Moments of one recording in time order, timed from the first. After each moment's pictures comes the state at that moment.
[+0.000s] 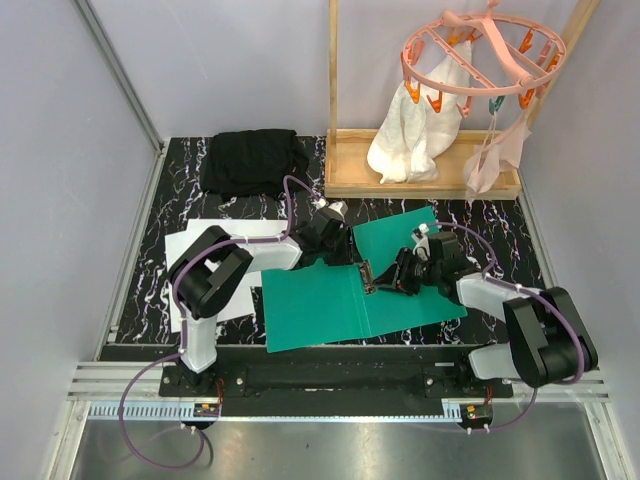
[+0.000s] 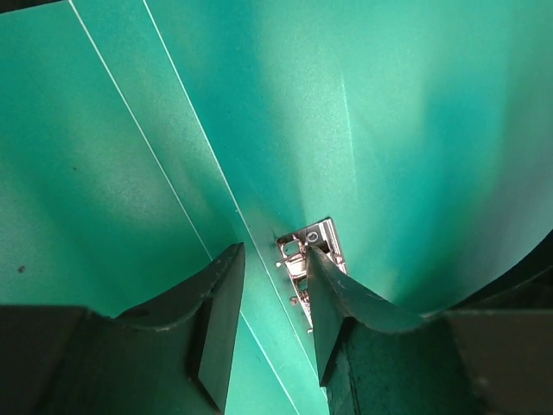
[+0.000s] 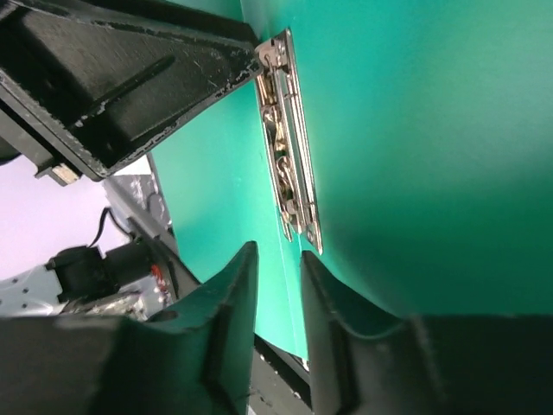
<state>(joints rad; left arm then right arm) -0.76 1.93 1.10 0.07 0.15 -0.76 0.27 1.34 0.44 0.10 -0.61 0.75</state>
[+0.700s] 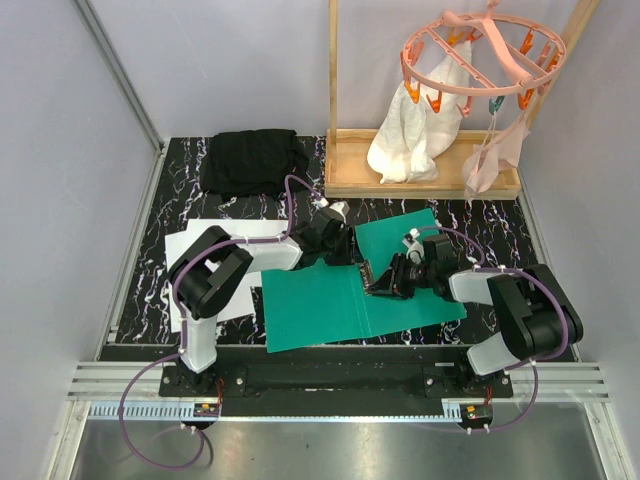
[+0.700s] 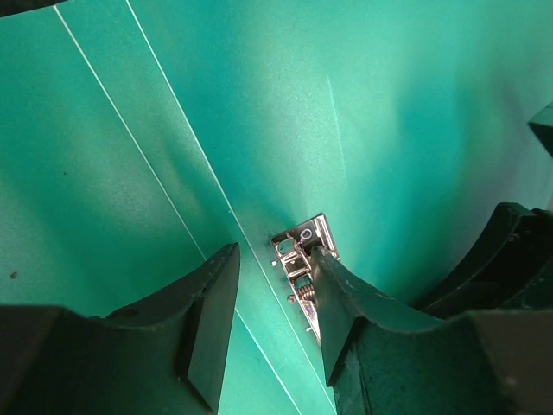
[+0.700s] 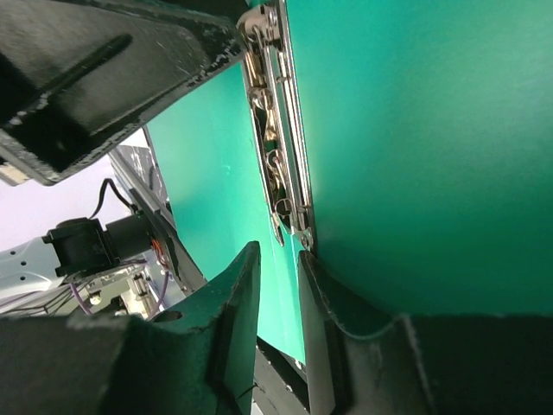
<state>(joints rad) -0.76 1.93 1.10 0.08 0.15 -0.74 0.28 1.50 0.43 0.24 -0.73 0.74</state>
